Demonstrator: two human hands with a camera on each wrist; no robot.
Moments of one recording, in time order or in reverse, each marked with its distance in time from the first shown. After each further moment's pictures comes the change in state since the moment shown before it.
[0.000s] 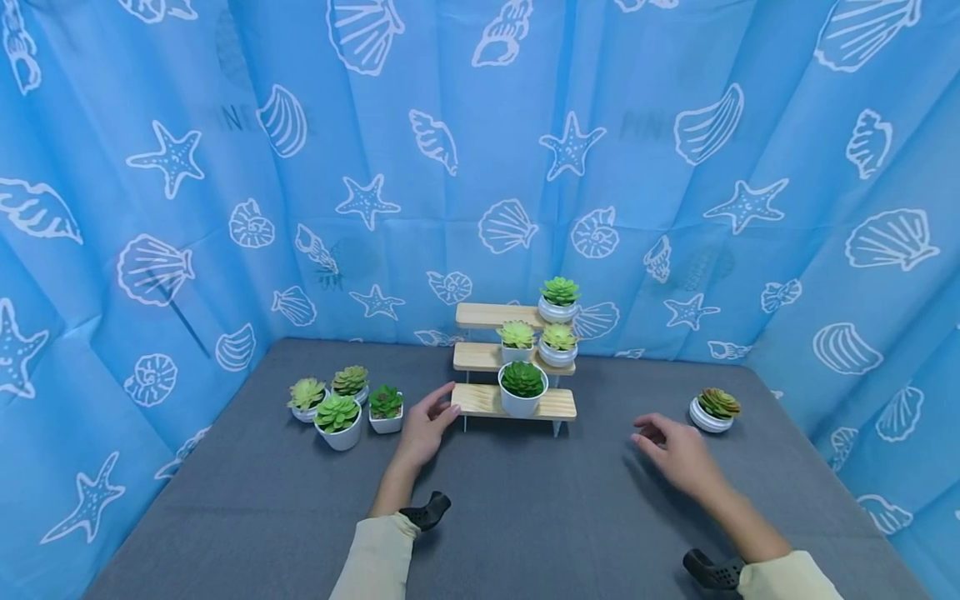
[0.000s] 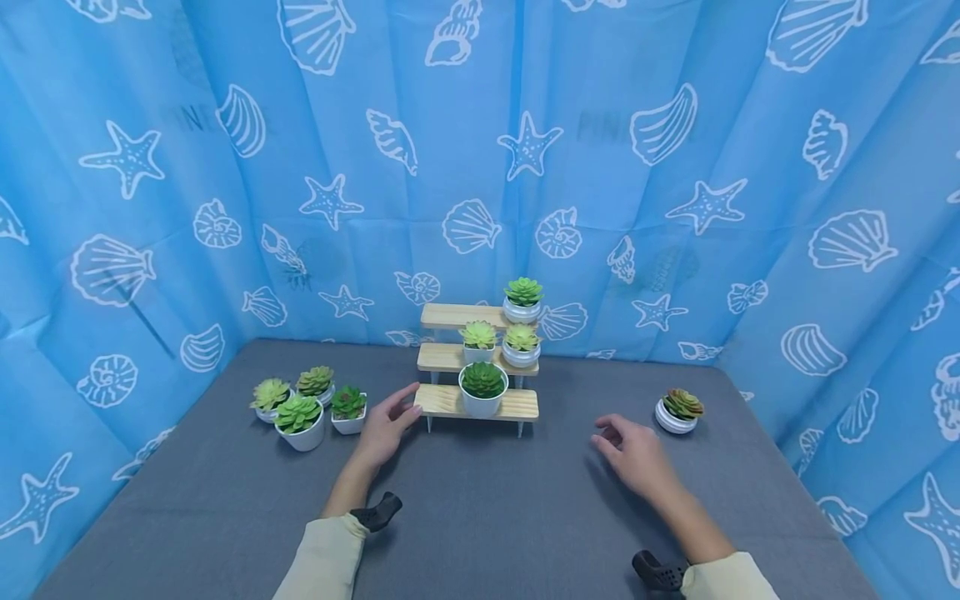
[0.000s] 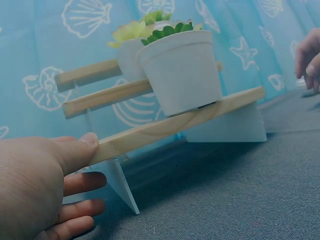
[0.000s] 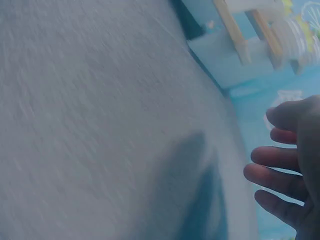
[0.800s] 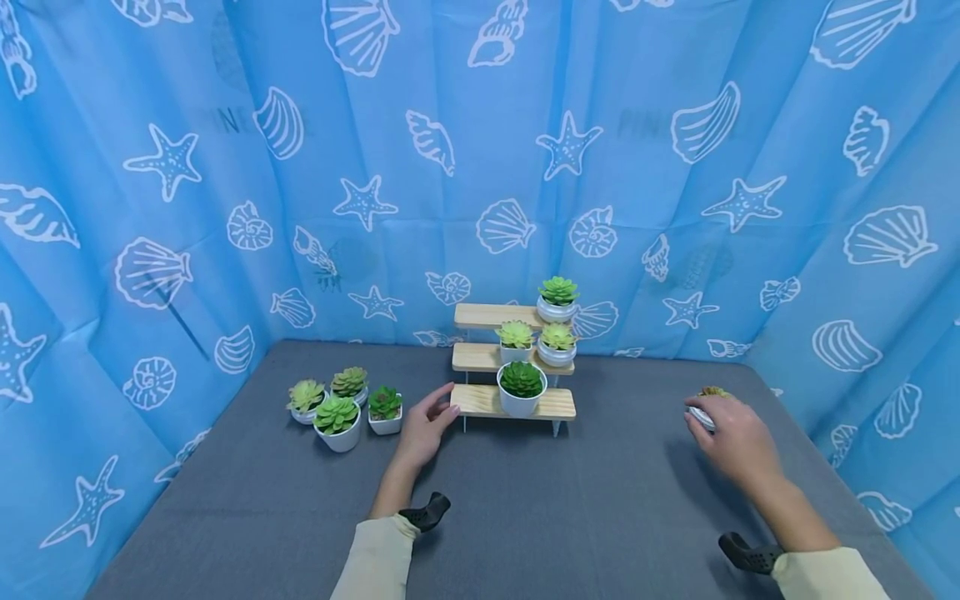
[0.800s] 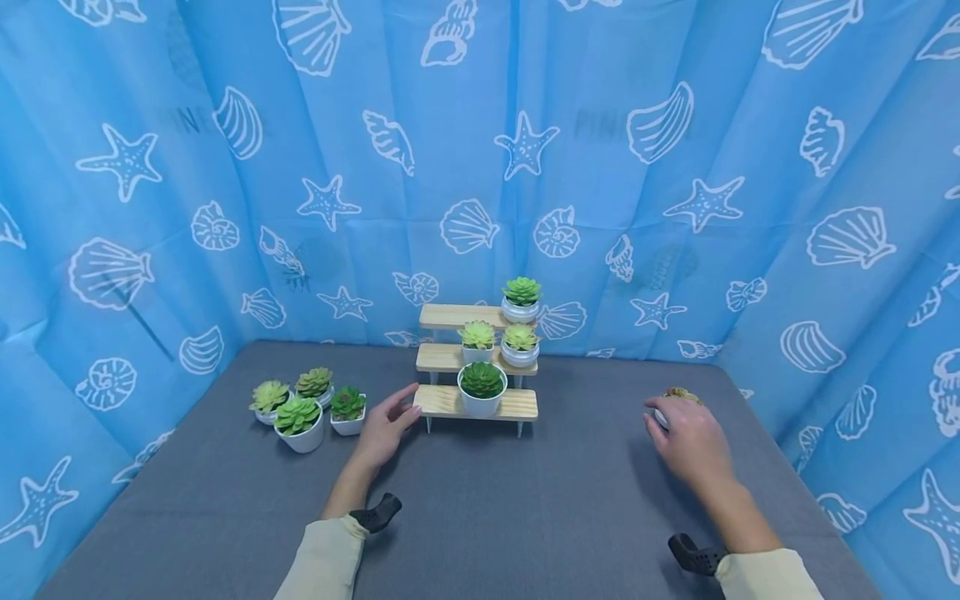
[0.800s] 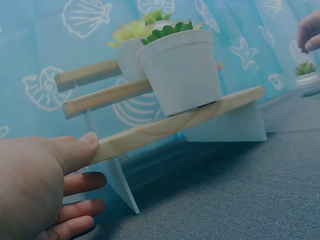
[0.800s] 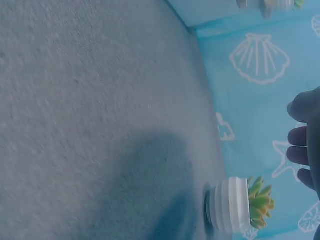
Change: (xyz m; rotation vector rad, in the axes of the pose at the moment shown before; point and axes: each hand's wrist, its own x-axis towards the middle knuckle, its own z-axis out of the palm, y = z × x) left_hand -0.001 0.000 -0.001 0.003 -0.007 -0.017; right_hand -0.002 0.030 -0.045 -0.347 0.265 -0.142
